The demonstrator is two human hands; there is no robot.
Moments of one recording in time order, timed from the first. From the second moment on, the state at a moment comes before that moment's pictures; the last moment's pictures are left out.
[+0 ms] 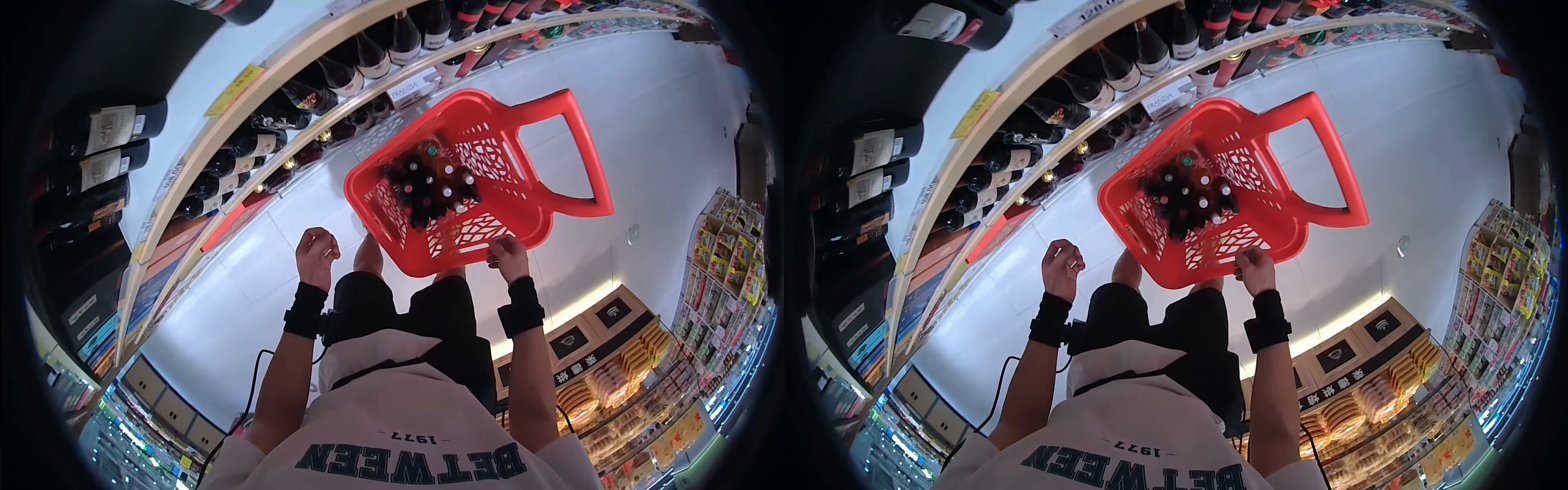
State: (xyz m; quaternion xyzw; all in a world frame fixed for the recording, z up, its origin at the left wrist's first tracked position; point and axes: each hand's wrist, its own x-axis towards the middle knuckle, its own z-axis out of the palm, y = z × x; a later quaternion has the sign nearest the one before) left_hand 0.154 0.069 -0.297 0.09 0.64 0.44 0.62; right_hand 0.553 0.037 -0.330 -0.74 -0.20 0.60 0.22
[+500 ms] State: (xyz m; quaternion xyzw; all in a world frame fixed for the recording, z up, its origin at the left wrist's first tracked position) left_hand 0.198 0.044 -0.426 0.06 0.69 0.33 0.65; right_hand 0.483 0.031 -0.512 -0.72 -0.15 0.67 0.10
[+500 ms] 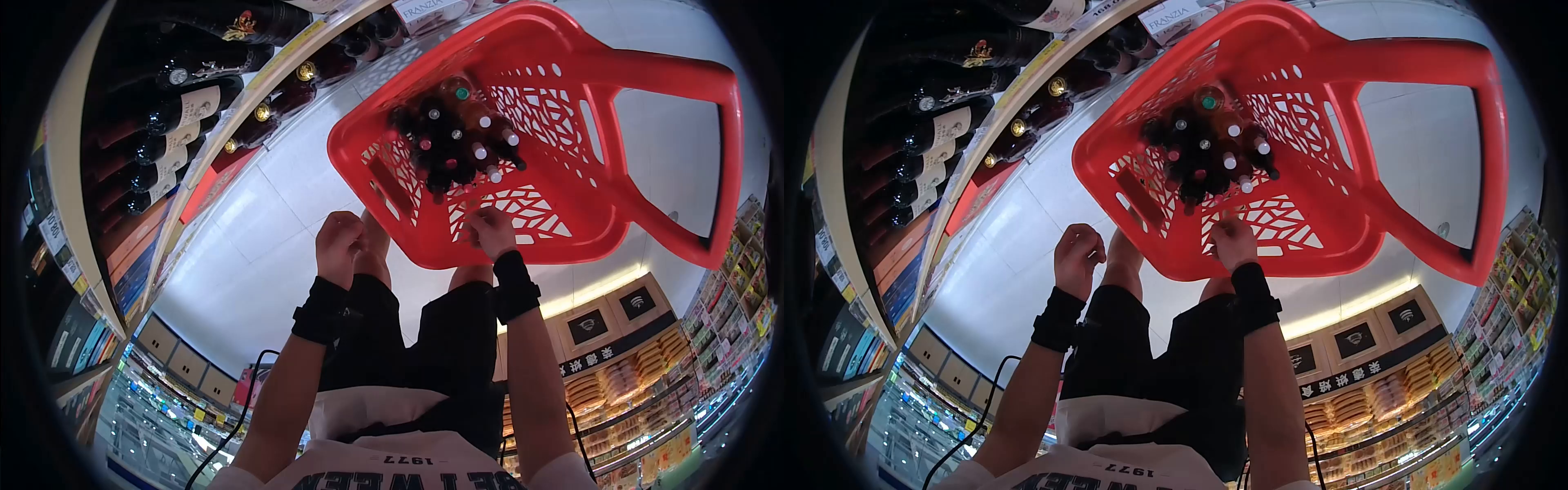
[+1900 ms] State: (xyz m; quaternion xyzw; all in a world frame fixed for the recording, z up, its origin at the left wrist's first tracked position) left_hand 0.220 0.049 -0.507 0.09 0.65 0.23 0.71; right_hand 0.408 -0.012 -0.683 -0.60 -0.45 0.57 -0.33
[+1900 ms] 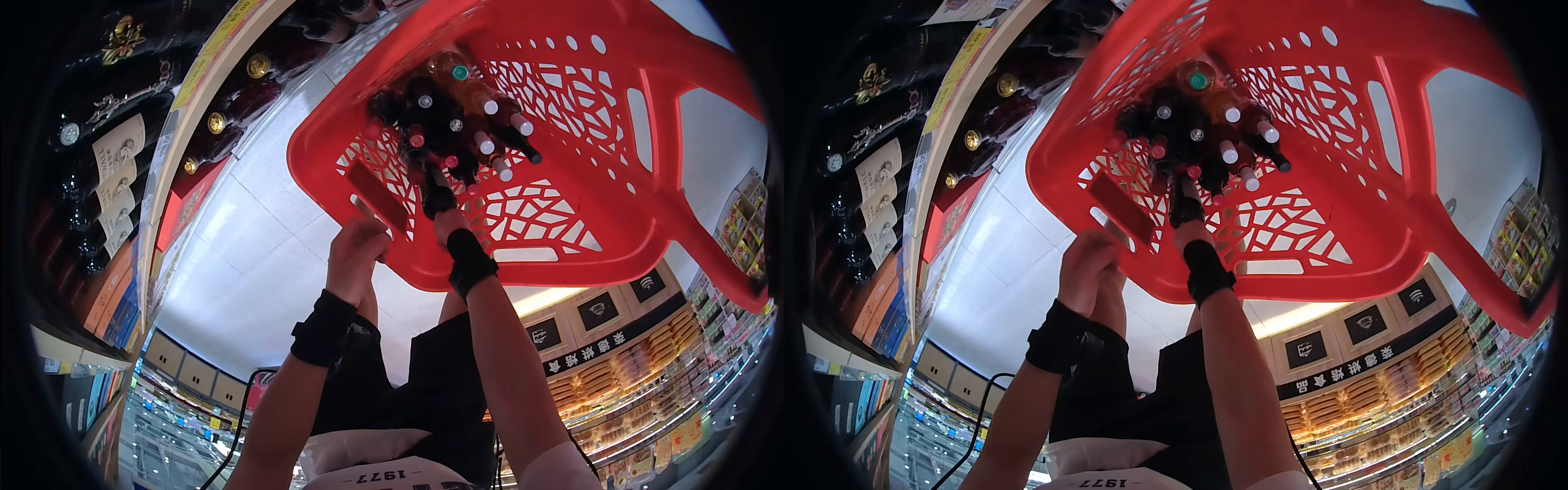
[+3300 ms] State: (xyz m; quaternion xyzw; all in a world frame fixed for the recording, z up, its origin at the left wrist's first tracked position) left_hand 0.329 0.092 -0.201 0.58 0.53 0.24 0.57; right_hand 0.557 0.134 -0.108 -0.45 -0.55 0.59 0.39
